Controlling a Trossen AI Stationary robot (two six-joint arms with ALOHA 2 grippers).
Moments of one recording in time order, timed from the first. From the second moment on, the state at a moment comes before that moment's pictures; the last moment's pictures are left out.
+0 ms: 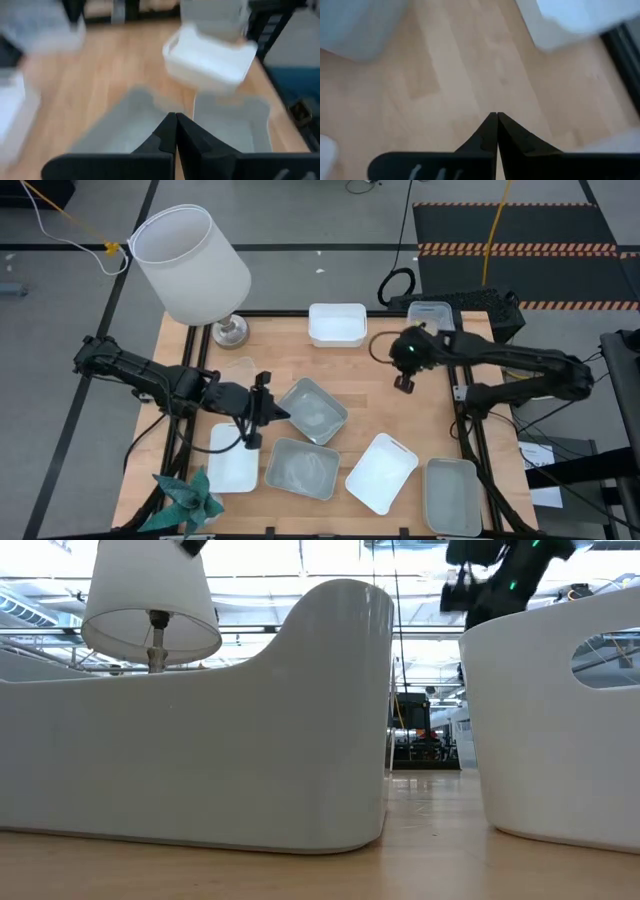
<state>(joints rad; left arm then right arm) -0.32 1.18 1.04 -0.47 -0.20 -0.13 -0.29 1.07 0.86 -0.79 0.09 0.00</state>
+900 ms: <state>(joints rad) -0.57 1.35 1.05 -0.63 -0.23 -0.40 0.21 0.96 0.86 -0.81 0.15 0.18</state>
